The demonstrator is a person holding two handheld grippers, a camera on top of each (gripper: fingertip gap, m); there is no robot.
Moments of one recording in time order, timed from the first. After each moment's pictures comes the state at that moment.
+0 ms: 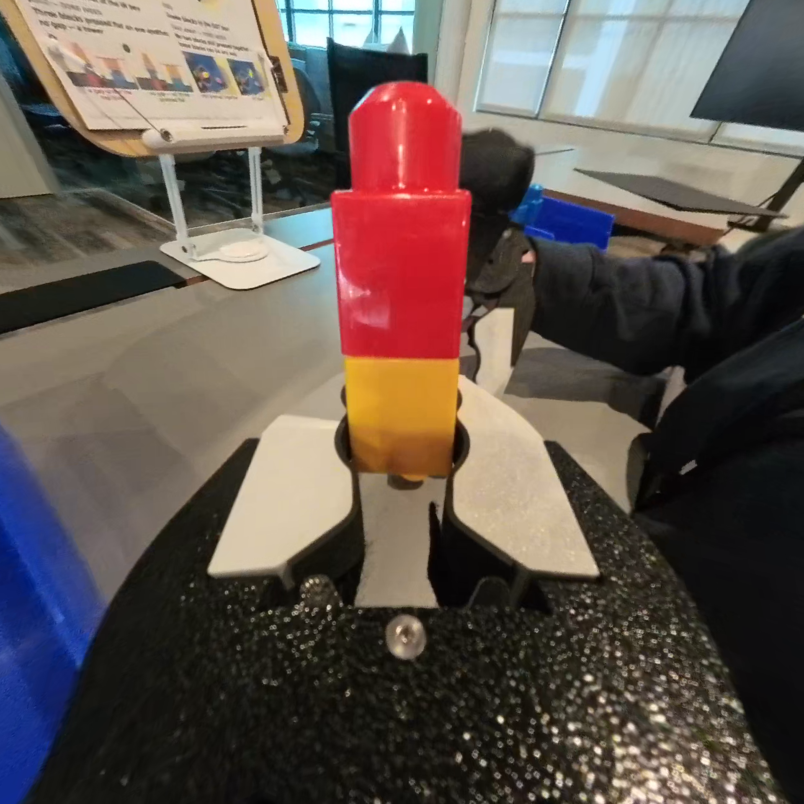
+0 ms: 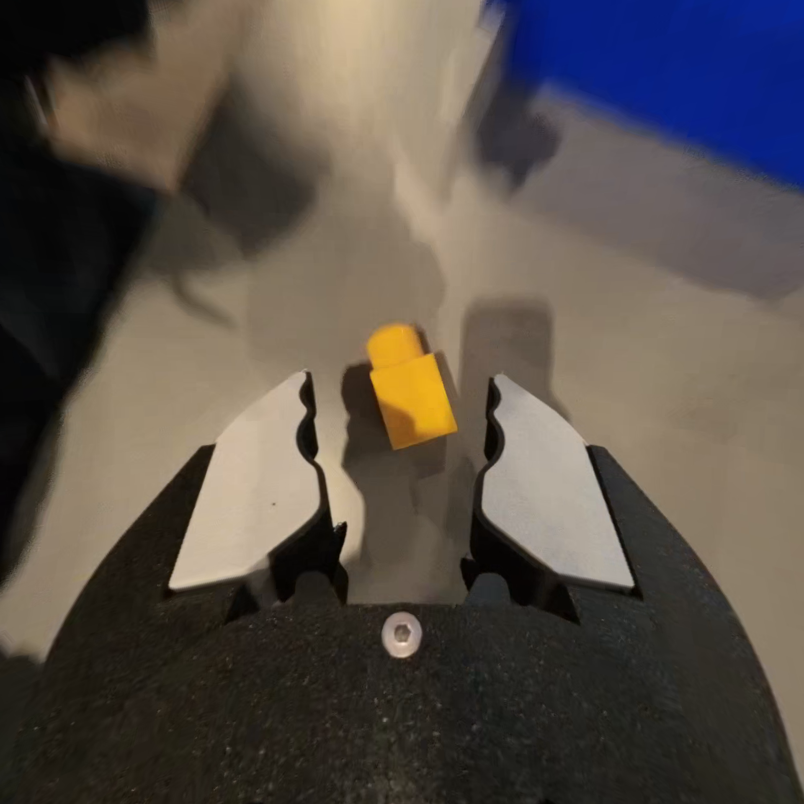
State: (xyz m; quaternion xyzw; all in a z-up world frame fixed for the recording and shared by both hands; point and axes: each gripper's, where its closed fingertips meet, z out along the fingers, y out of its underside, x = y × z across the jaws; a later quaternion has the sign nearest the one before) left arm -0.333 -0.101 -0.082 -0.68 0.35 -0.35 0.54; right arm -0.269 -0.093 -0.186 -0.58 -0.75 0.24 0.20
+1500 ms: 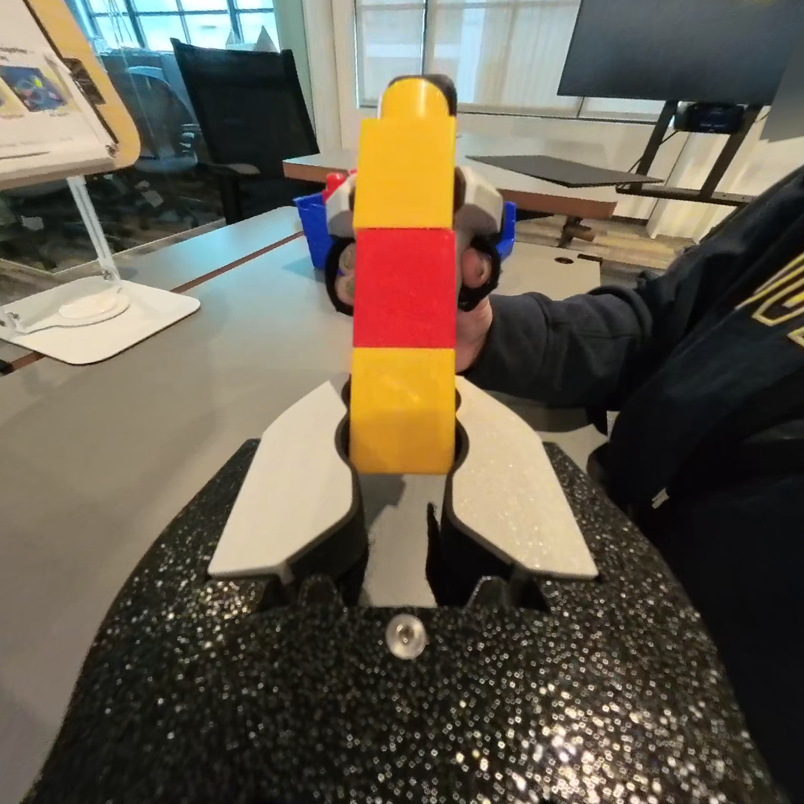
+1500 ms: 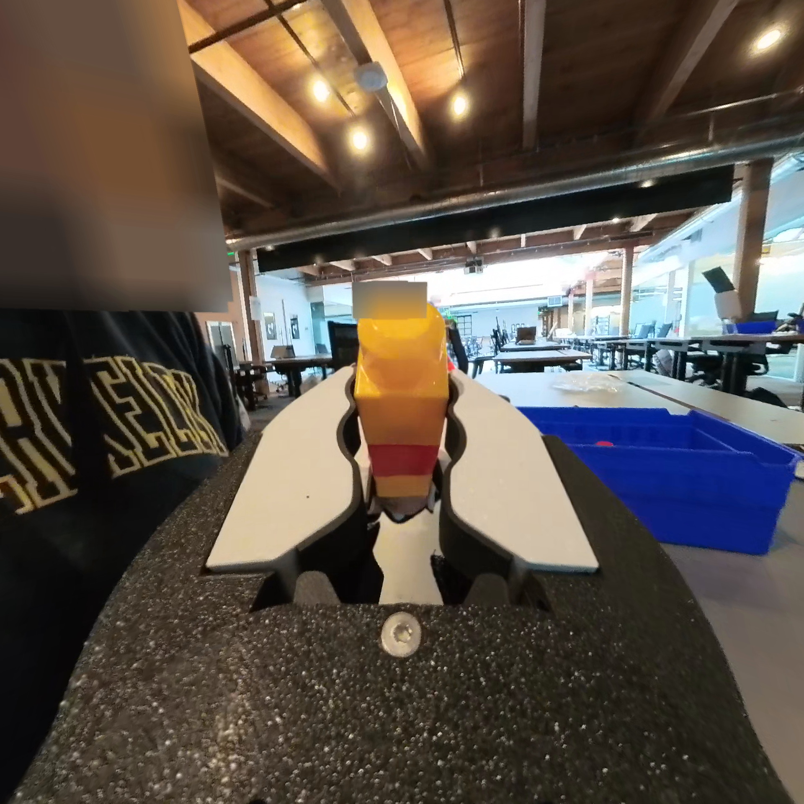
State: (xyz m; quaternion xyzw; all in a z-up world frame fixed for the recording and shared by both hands) left arm -0.236 -0.113 -0.084 -0.61 0.45 -0.40 0.51; right arm -0.229 -0.113 -0.019 -0.36 -0.41 0.66 0.52
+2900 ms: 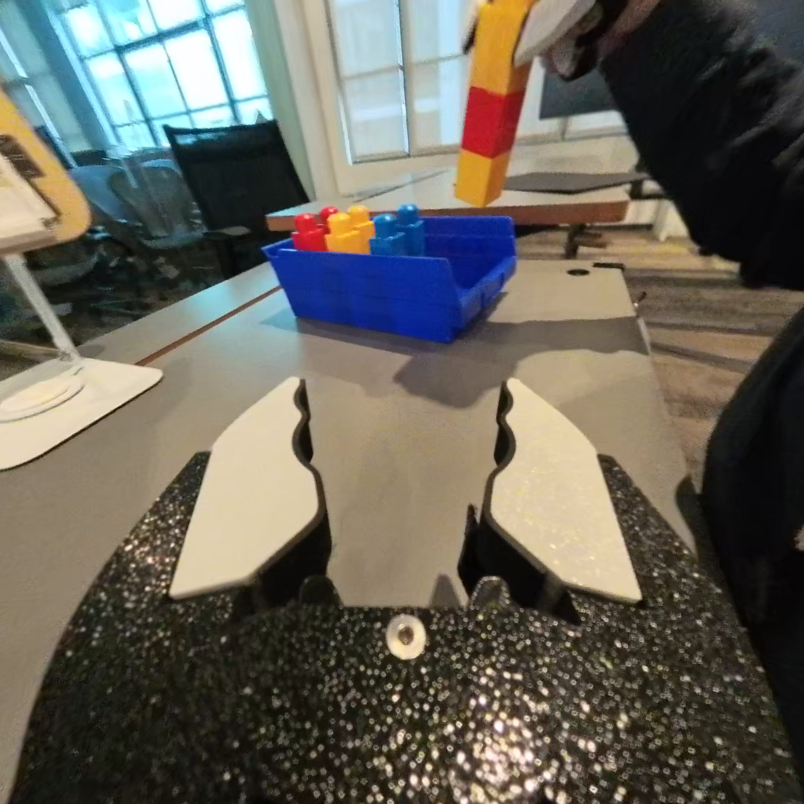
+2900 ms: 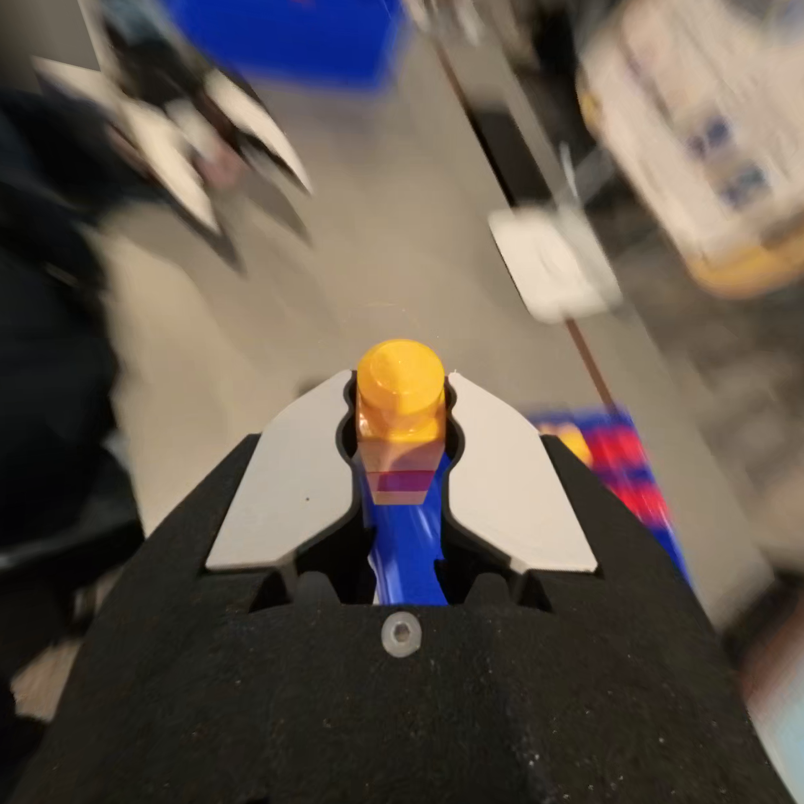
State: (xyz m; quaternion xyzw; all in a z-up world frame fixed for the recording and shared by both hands) left arm -0.139 -0.111 -0.105 -0.55 0.48 -0.39 0.56; right arm 0.066 -0.123 0.012 -0.74 -0.51 0.08 0.43
